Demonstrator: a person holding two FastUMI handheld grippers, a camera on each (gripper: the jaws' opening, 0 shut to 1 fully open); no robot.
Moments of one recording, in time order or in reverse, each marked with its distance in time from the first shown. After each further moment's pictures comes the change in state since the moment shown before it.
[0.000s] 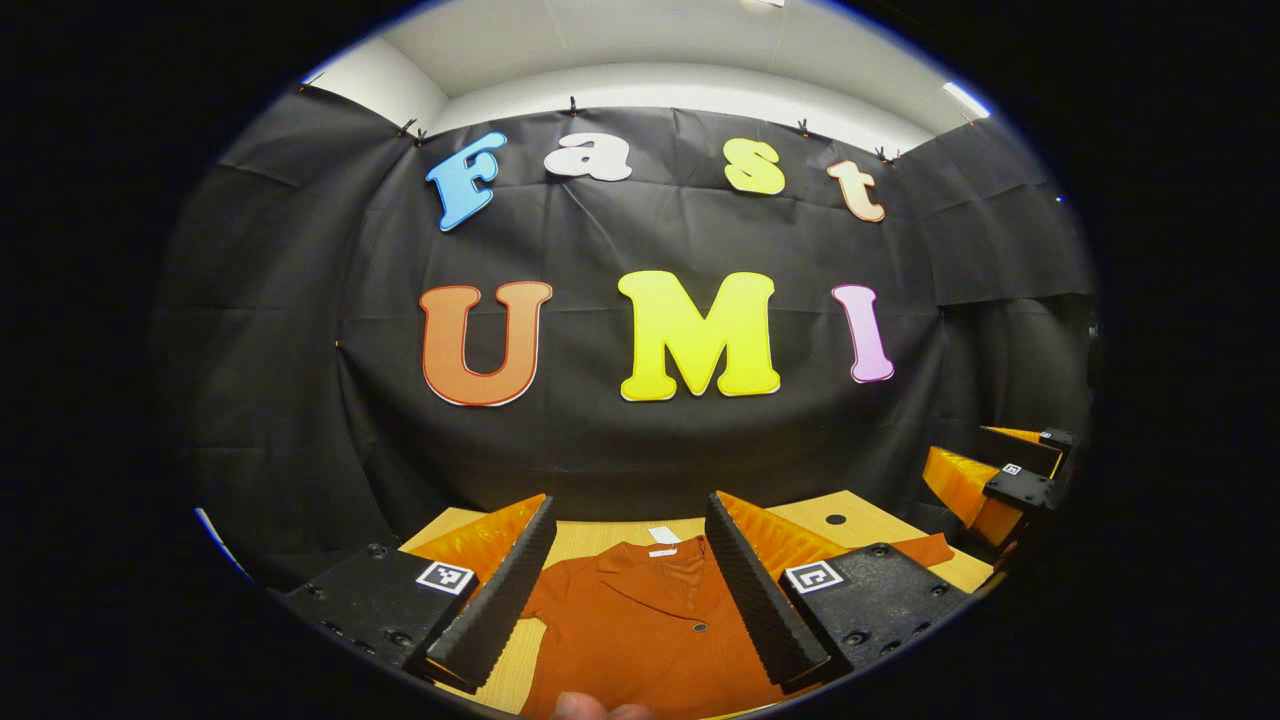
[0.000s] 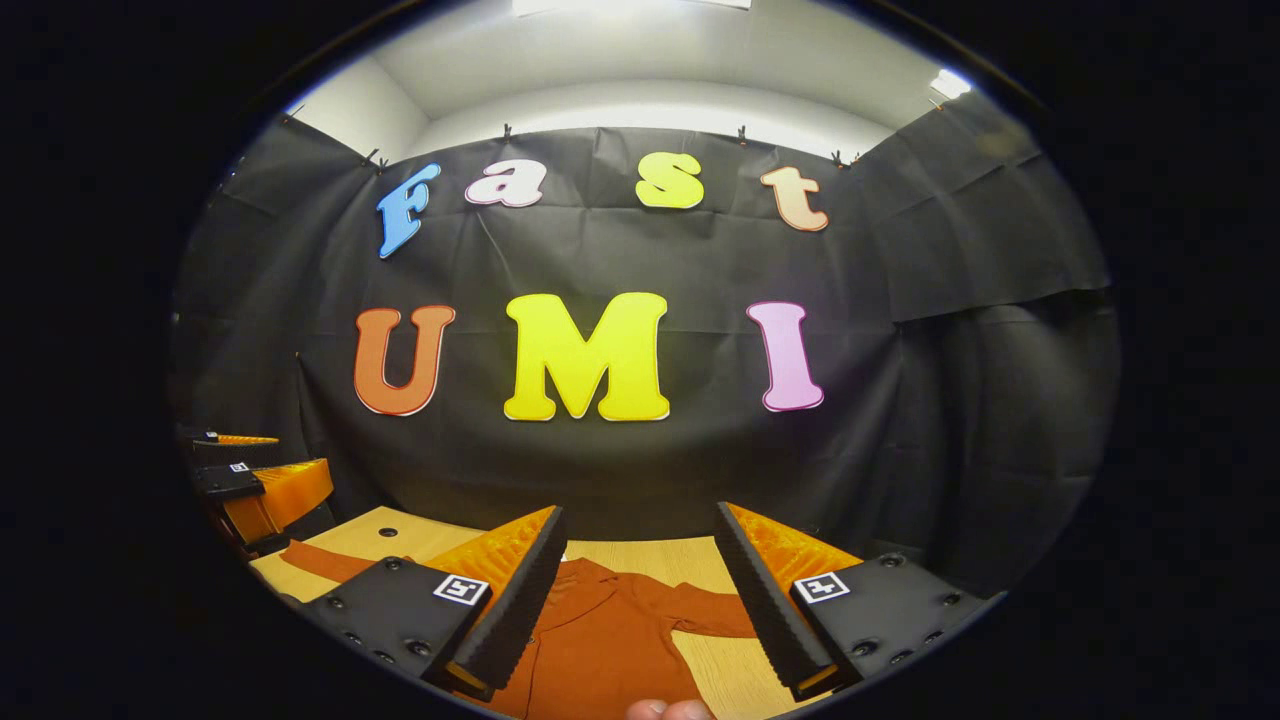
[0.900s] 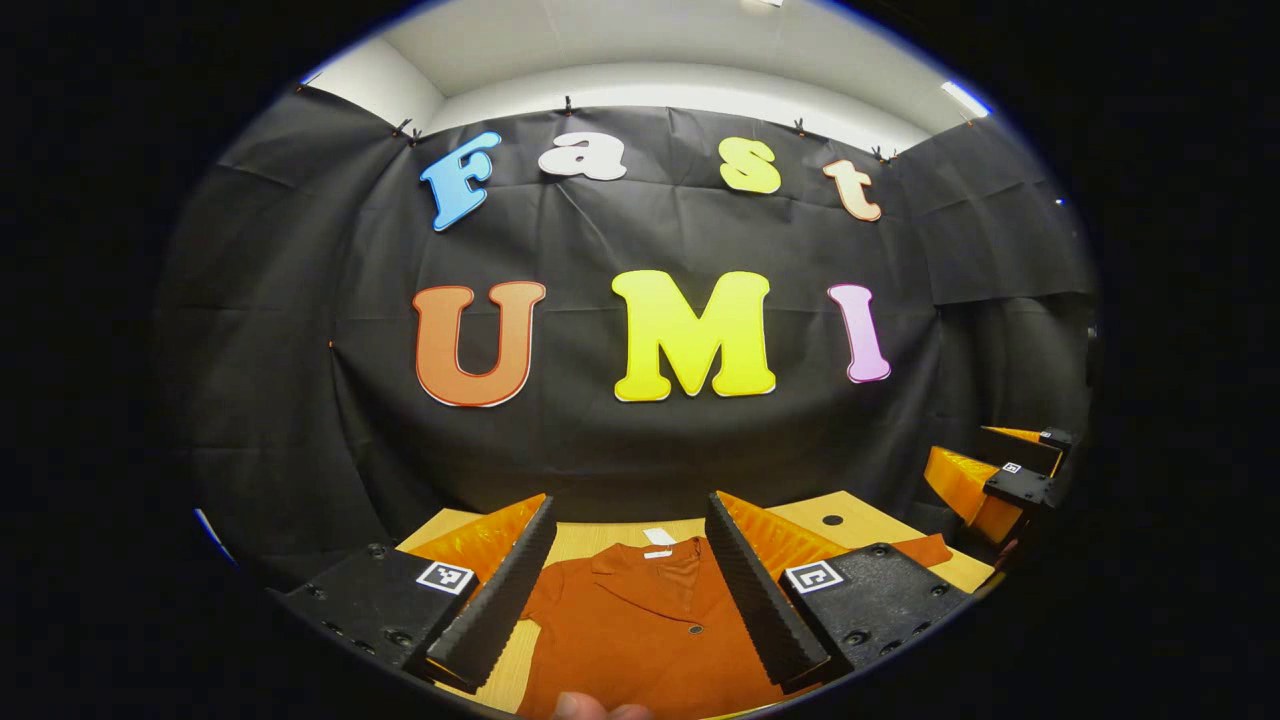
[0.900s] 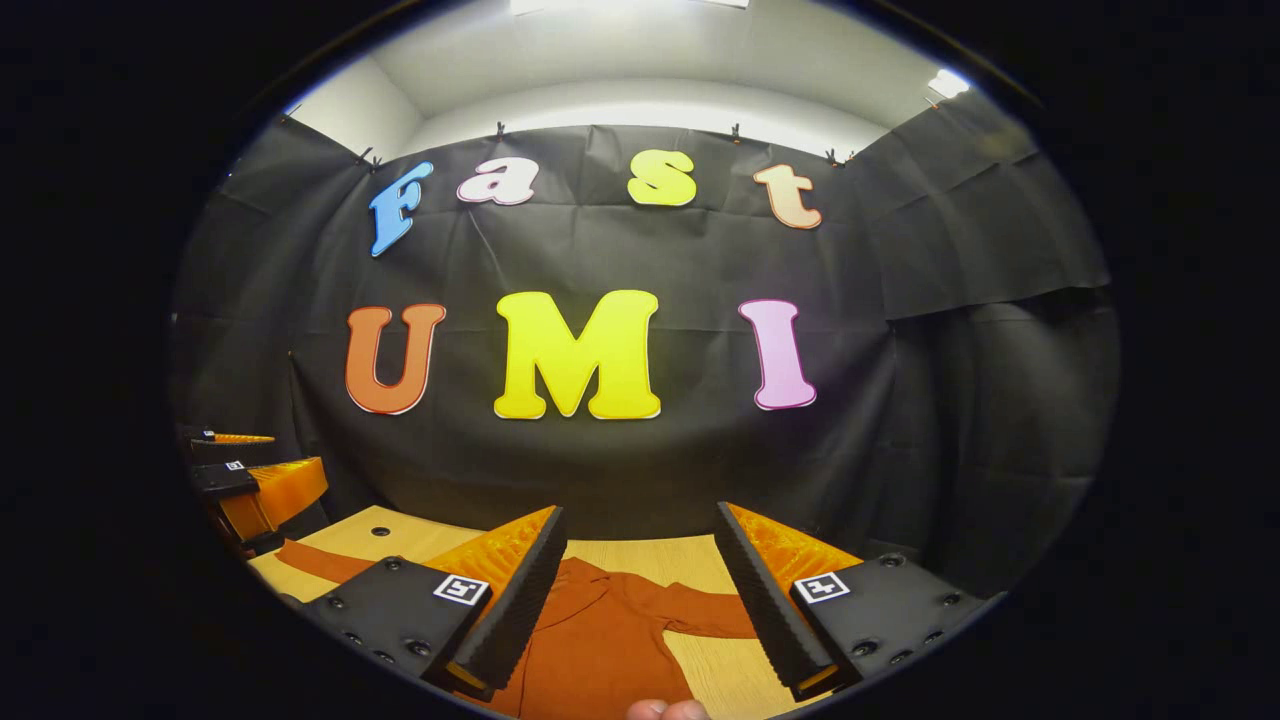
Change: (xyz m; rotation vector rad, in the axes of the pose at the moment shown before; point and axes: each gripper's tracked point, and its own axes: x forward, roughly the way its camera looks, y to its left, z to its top) left arm 0.007 -0.007 0.000 0.004 -0.001 -0.017; right arm 0.004 -0.016 -0.001 0.003 0.004 -0.029
